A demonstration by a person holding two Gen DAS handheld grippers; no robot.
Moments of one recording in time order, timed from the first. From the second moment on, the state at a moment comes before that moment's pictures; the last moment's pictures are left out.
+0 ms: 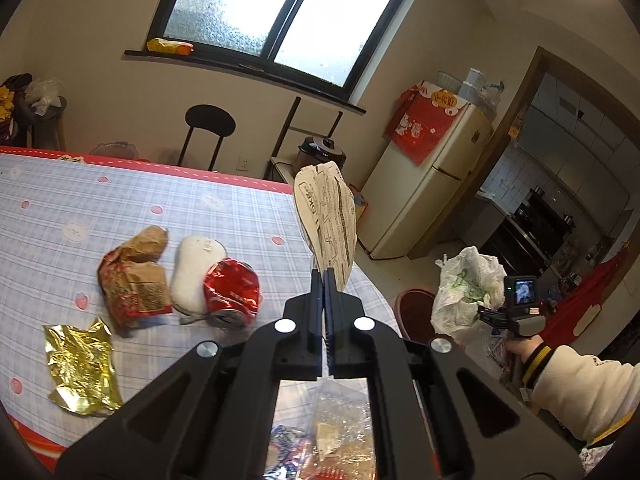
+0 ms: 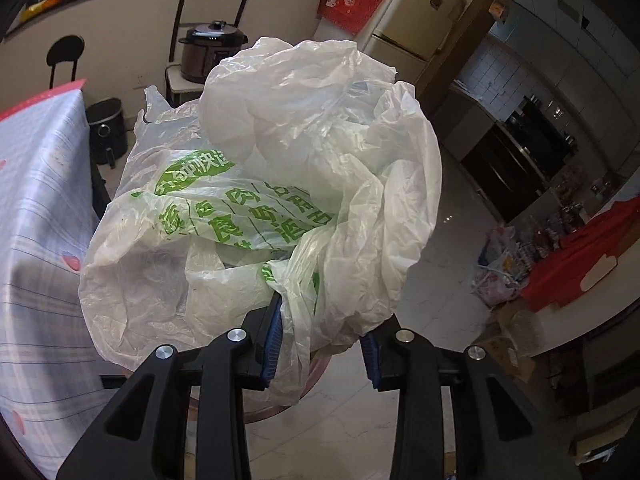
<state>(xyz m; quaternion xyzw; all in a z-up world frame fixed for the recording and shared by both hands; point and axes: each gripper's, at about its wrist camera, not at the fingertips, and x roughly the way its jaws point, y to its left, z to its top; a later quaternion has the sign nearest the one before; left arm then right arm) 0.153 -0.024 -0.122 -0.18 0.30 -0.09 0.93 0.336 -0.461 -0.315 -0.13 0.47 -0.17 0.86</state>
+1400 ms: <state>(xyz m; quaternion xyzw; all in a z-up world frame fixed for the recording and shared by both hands) 0.314 -0.326 -0.169 -0.12 0.38 -0.33 0.85 0.134 -0.592 -0.196 0.20 0.31 -0.12 0.92</state>
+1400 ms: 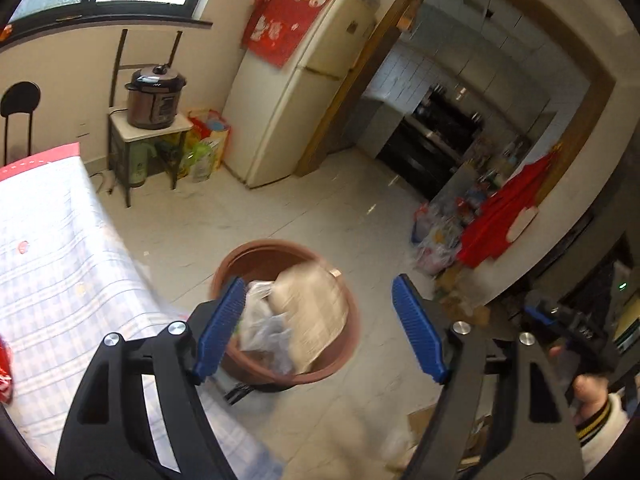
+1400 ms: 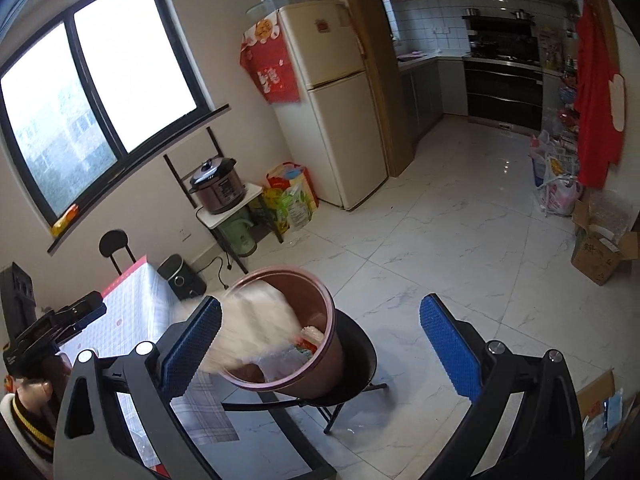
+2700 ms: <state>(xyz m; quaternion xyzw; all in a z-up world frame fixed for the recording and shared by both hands) 0.034 0.182 -0.144 -0.21 0.30 0.10 0.93 0.143 -0.247 -0.179 0.12 0.38 0.10 0.91</state>
